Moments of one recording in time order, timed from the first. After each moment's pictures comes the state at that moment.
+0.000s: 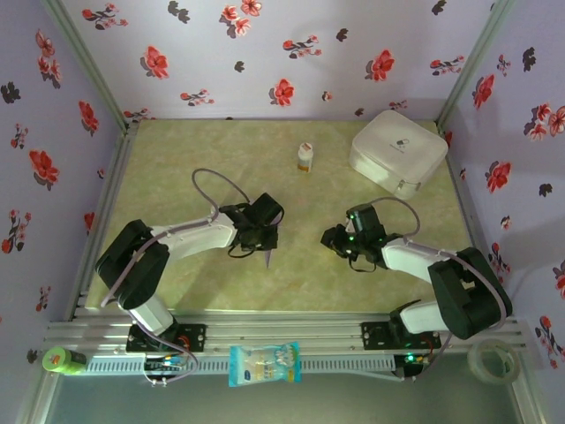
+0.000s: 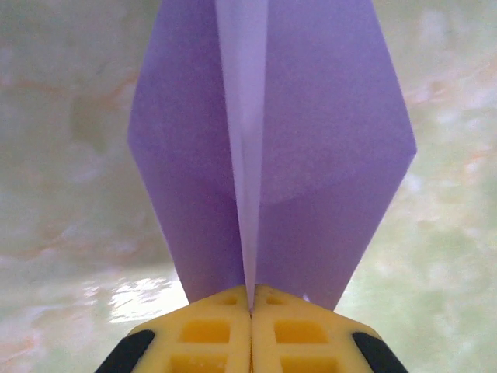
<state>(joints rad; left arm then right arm) -0.86 1.66 1.03 -0.56 -0.07 -0.77 0.44 1.36 0.47 0.01 -0.39 0.93</state>
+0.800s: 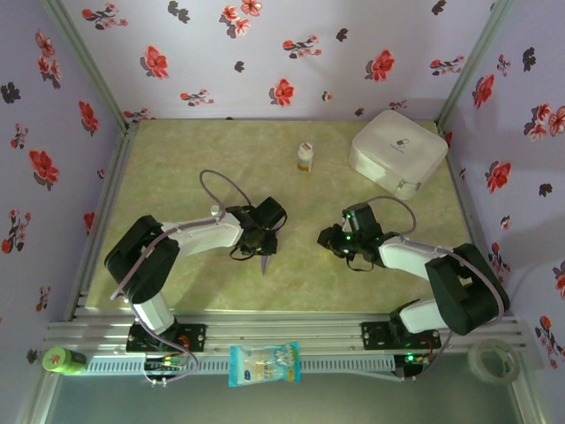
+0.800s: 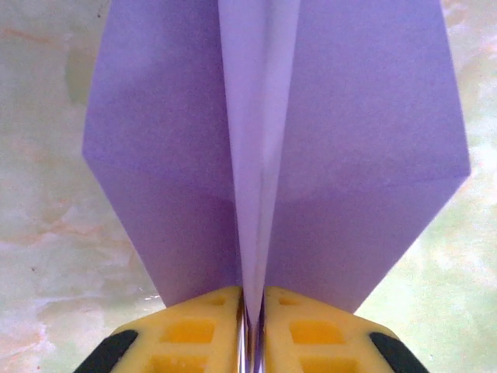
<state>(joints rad) -0.87 1.72 1.04 -0.60 -0.07 -0.75 0.47 1.39 0.49 0.03 -0.41 0.93</state>
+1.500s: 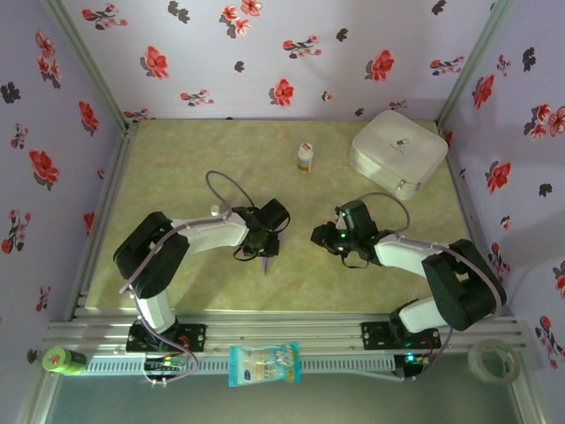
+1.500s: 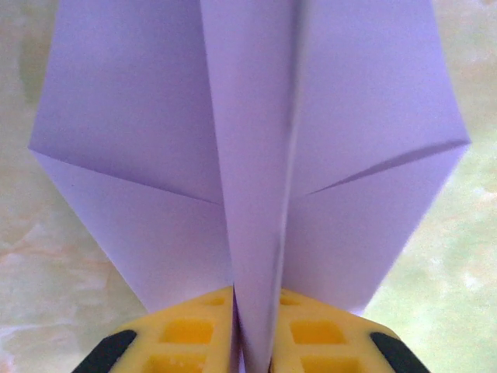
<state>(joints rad) -0.88 1.79 1.06 -0.59 -0.07 -0.75 0.51 1.42 0.52 0.08 -0.43 0.93</state>
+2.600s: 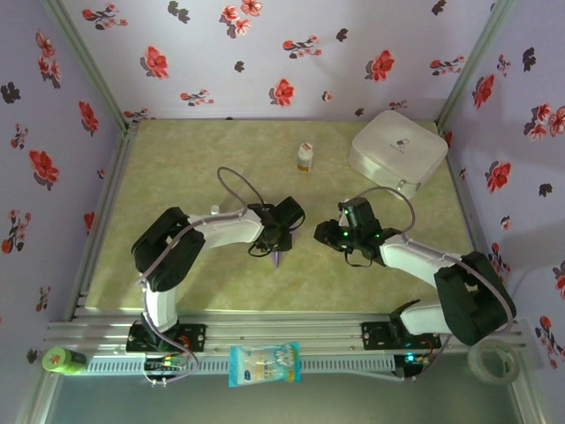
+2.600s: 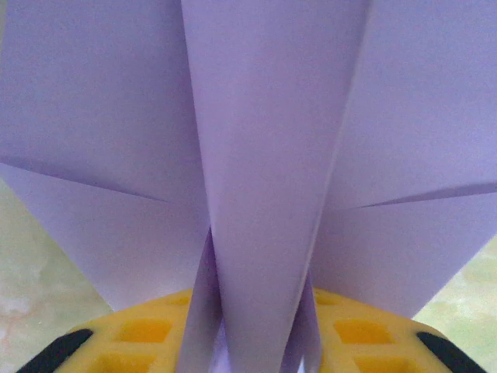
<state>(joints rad) -0.93 1.90 1.21 -0.61 -0.15 -0.90 0.50 1.33 0.55 -0.04 -0.35 0.83</state>
